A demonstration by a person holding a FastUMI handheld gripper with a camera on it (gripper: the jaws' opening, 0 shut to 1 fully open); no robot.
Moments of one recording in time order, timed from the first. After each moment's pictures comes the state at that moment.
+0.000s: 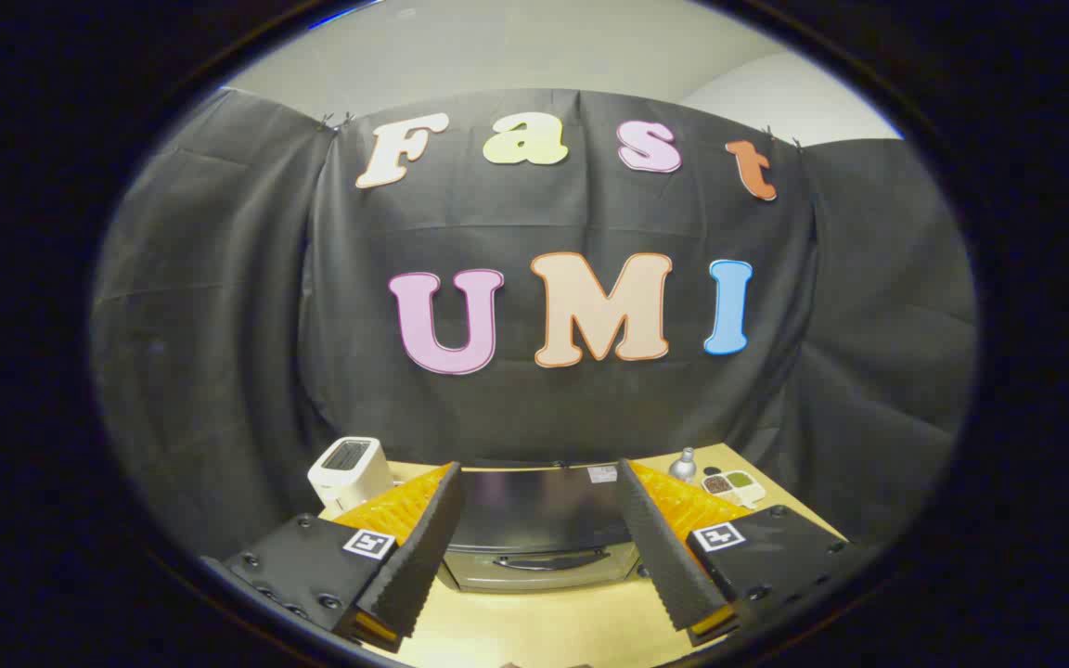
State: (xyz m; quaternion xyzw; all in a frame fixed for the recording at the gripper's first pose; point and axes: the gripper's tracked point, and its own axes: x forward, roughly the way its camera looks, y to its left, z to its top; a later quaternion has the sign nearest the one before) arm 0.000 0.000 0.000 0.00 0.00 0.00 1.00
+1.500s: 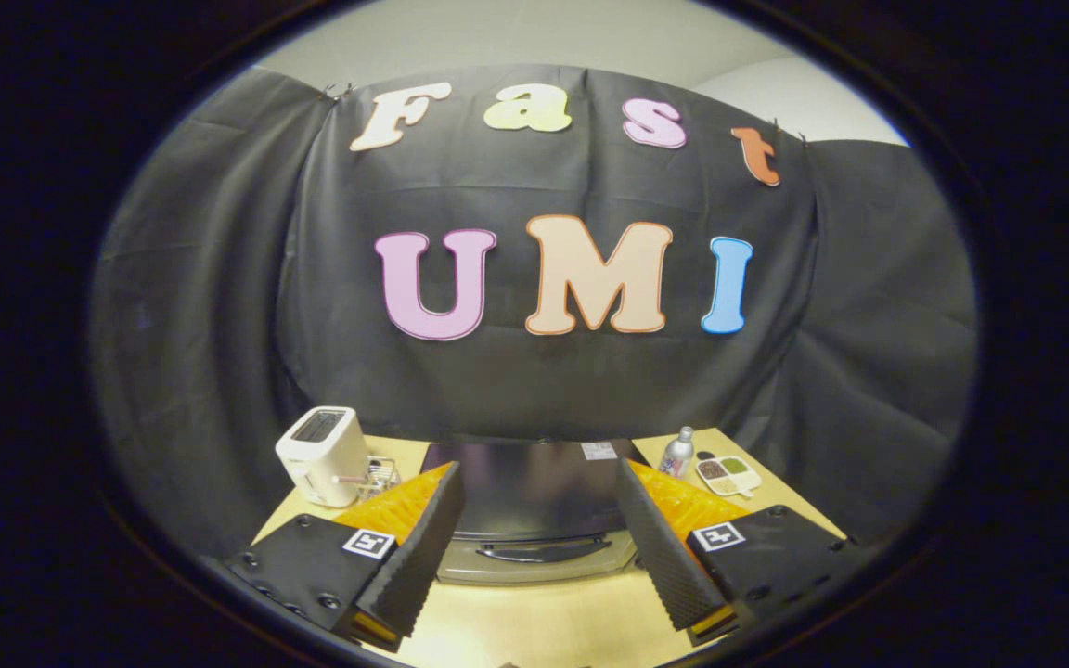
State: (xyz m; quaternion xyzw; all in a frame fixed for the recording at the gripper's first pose) arm 0.055 0.001 -0.069 -0.02 0.03 -0.02 1.00
